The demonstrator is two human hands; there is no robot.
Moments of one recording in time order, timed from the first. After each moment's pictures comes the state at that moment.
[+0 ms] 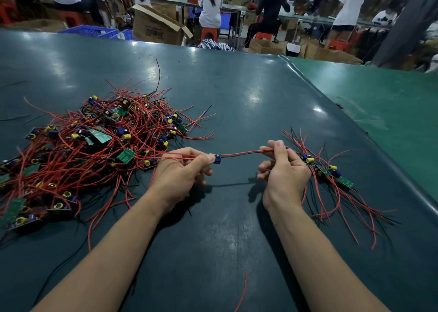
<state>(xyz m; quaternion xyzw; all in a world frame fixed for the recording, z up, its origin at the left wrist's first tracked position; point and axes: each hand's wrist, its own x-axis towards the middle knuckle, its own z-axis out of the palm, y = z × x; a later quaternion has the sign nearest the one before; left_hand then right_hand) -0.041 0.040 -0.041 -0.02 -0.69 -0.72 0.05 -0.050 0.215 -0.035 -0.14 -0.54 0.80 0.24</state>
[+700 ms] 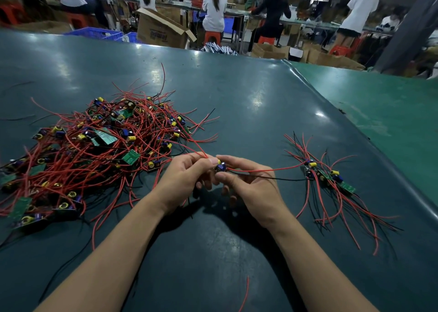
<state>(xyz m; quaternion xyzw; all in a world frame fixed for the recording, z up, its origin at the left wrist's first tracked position) -0.035 0.039 -0.033 -0.09 -0.67 -0.74 -0.02 -0.029 0.198 -0.038 0.17 -0.69 0.70 0.03</state>
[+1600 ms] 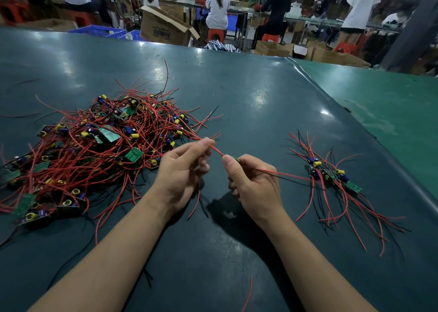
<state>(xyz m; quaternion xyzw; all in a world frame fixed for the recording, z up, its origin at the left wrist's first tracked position) -0.041 0.043 -0.029 0.01 -0.47 -0.88 0.02 -0.027 0.184 -0.039 0.11 -0.73 0.66 0.10</state>
